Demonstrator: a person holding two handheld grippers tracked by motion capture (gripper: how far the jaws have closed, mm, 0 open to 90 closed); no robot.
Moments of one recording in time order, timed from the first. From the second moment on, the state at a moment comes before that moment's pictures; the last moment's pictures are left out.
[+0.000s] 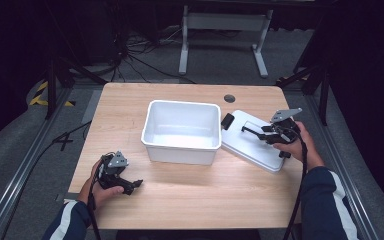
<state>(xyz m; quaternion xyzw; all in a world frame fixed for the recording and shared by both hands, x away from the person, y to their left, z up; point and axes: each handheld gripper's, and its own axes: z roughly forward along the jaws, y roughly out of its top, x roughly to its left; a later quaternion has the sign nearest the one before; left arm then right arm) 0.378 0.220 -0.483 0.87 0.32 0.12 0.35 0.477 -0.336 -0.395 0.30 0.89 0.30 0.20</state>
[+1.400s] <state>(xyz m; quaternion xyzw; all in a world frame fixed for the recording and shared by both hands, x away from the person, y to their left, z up) 0.380 0.218 -0.482 0.87 0.32 0.12 0.35 0.418 -0.332 -0.375 0.27 0.88 0.31 0.23</state>
